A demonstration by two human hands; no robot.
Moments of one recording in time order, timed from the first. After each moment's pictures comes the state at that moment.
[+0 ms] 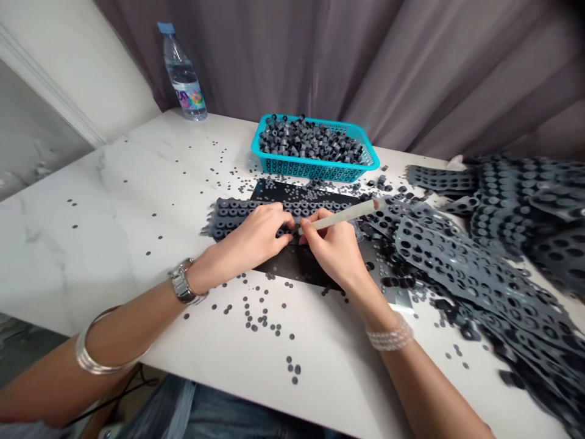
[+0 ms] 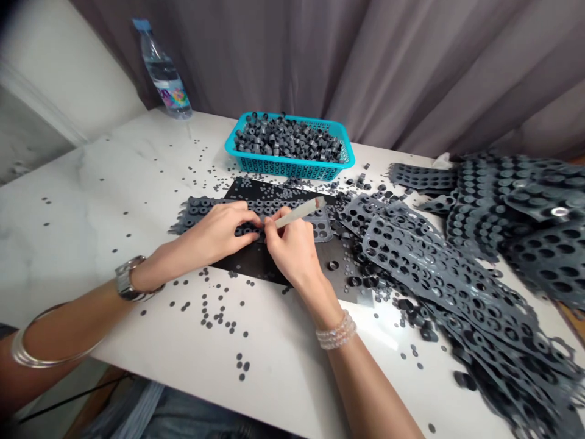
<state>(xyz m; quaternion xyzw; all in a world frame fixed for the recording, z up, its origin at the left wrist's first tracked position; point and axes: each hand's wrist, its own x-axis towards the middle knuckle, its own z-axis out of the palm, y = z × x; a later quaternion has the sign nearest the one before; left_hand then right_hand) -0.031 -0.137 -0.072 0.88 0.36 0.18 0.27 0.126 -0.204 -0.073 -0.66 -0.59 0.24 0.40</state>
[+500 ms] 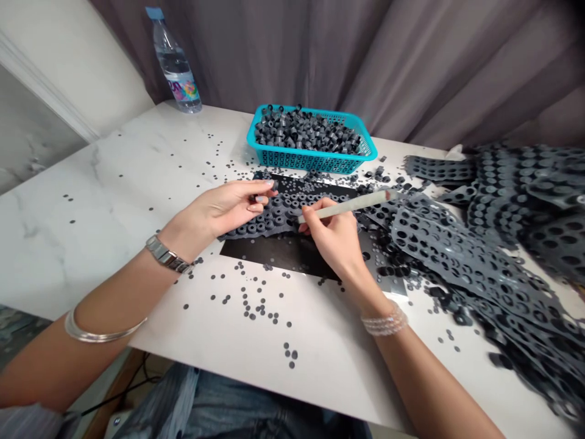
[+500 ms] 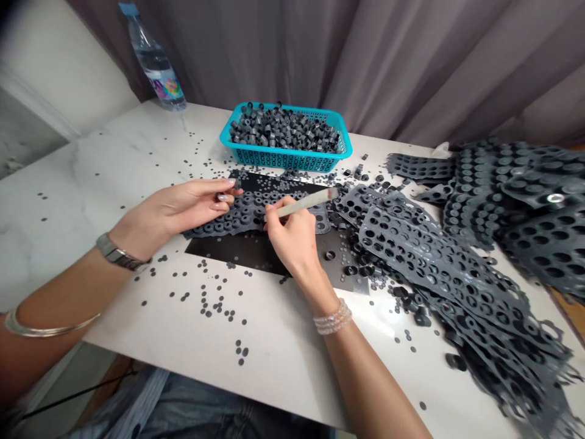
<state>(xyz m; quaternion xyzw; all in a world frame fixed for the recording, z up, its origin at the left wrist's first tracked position) -0.045 -0.113 -0.047 0.42 0.39 0.34 0.75 0.128 -0.203 -0.077 -0.65 -0.54 0.25 0.46</state>
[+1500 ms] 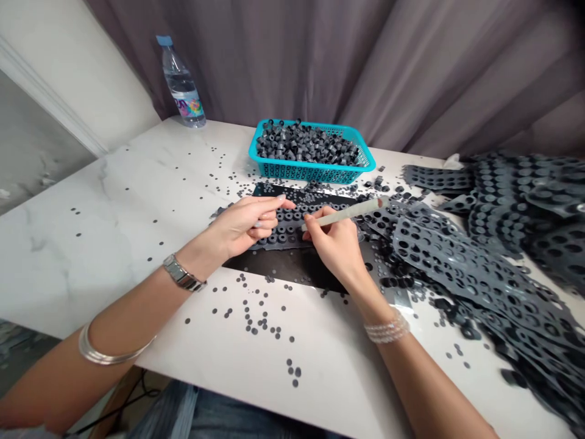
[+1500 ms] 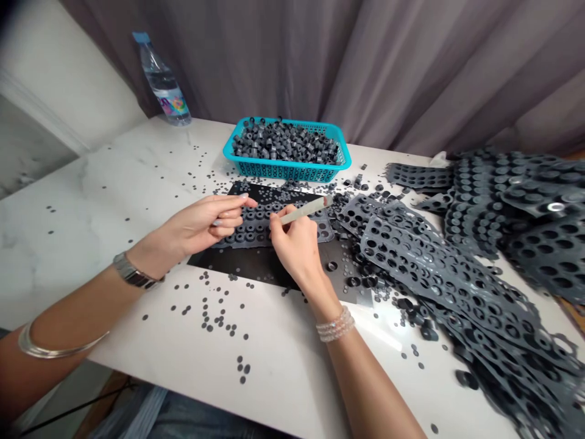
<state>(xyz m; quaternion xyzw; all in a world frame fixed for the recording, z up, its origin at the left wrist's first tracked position) -0.033 -0.127 -0.048 0.46 0.40 0.29 0.74 0.133 -0.196 -0.082 -0.66 -0.55 0.23 0.45</state>
